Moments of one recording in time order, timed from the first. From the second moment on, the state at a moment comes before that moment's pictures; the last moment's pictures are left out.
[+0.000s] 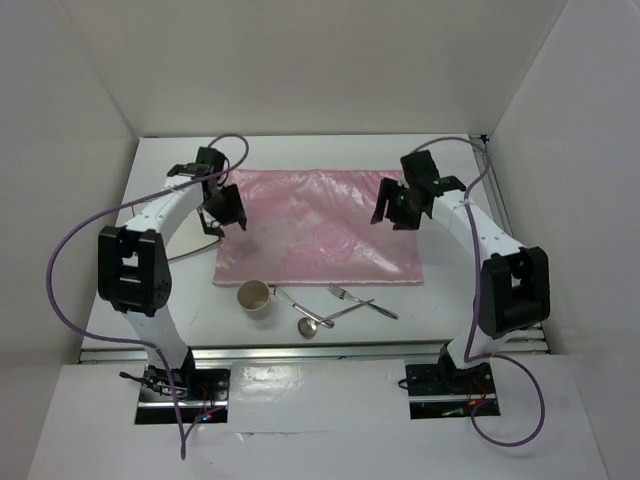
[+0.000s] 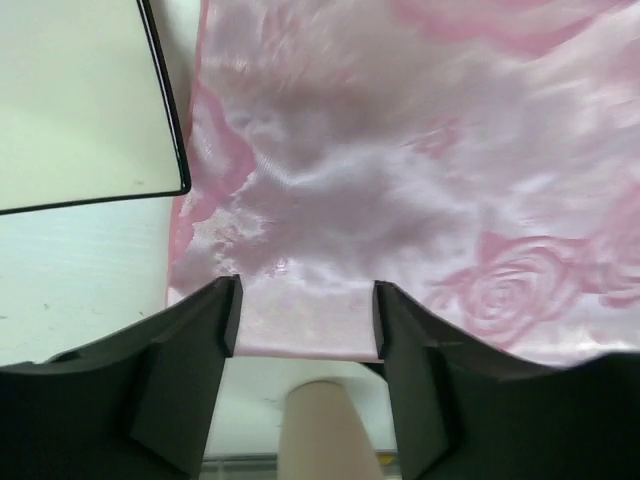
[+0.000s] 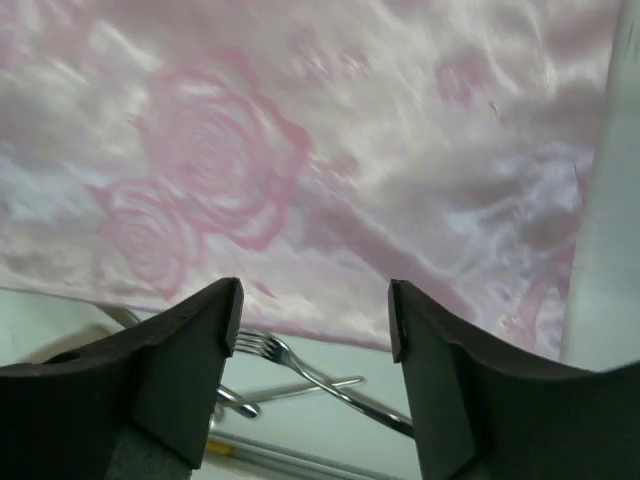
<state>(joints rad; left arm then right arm) -0.12 1.83 1.40 -0.86 0.05 -0.48 0.23 1.60 1.19 -0.66 -0.14 0.48</state>
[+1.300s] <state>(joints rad) 0.68 1.56 0.90 -0.51 0.30 -0.61 0.25 1.62 1.17 -0.53 -0.22 0.40</state>
